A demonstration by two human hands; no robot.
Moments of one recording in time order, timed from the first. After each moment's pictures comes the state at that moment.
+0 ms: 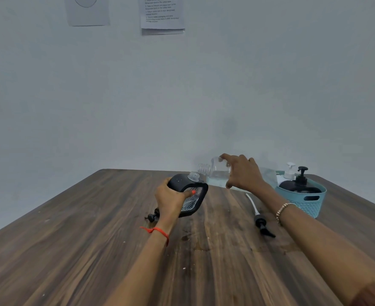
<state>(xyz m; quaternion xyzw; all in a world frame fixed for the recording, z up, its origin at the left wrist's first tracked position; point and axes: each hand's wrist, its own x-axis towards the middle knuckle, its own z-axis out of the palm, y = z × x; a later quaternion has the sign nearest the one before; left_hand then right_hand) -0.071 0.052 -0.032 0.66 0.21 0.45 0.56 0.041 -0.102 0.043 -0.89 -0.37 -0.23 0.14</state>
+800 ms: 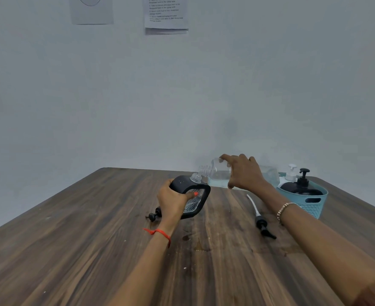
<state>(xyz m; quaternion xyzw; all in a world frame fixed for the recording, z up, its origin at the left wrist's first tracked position) -0.073 0.049 -0.034 0.67 0.21 0.45 0.54 0.036 -0.098 0.047 -0.89 -0.37 -0.24 0.09</state>
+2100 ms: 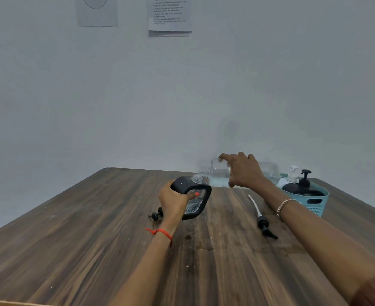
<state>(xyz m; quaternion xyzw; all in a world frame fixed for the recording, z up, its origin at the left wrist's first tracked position) -0.081 0.048 -0.034 0.66 0.22 0.45 0.56 0.025 -0.095 0.058 -0.89 -0.38 -0.24 0.04</state>
